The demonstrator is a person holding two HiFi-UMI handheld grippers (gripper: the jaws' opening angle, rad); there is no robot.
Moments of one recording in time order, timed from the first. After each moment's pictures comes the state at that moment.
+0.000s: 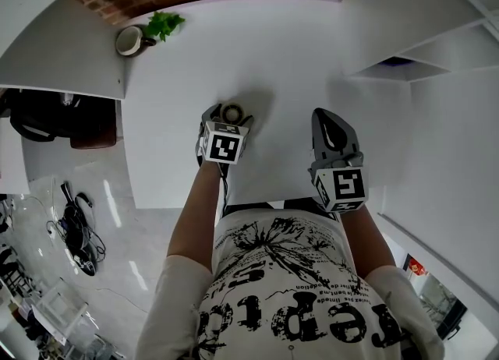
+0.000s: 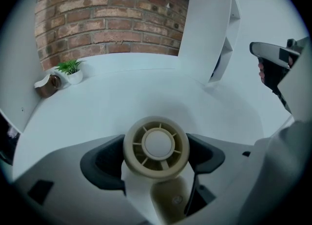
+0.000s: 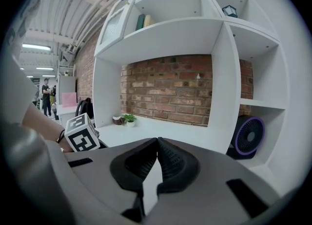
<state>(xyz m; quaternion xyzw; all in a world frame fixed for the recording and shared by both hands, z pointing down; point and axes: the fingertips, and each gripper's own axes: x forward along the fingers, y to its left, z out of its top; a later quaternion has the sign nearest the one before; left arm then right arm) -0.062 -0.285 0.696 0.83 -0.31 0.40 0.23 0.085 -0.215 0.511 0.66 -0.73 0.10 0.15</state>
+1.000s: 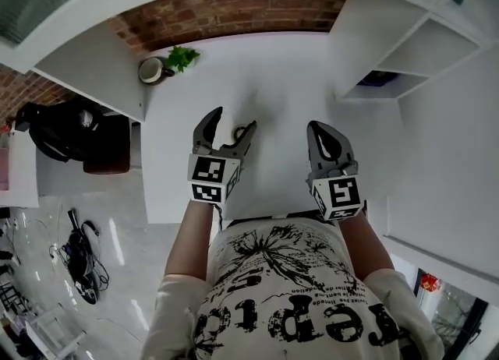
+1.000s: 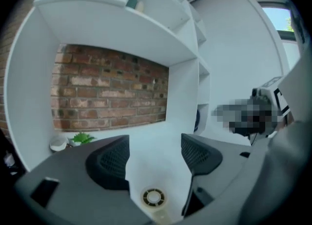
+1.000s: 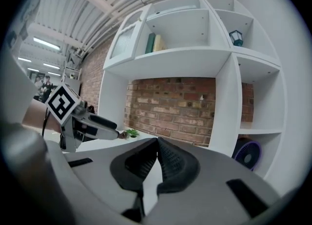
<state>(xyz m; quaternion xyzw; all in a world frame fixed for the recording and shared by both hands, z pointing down) -0.074 -0.273 0.467 0.93 -0.32 0.14 0.07 0.052 -0.189 0.432 0.67 -0.74 0.03 0.12</state>
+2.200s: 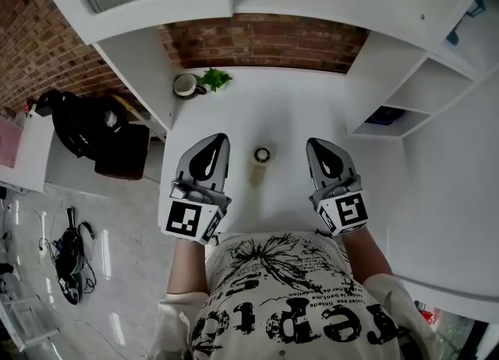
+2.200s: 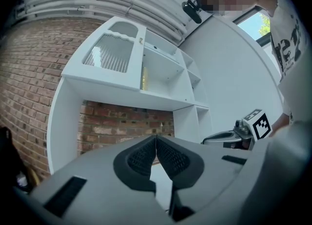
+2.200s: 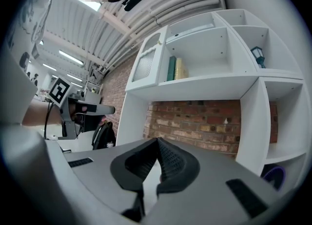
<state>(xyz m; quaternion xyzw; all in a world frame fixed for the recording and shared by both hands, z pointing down) -0.185 -0.217 0.317 0.93 -0.37 -0.04 -0.02 -0.026 -0.179 0.356 0.58 -0.81 -0.06 0.06</state>
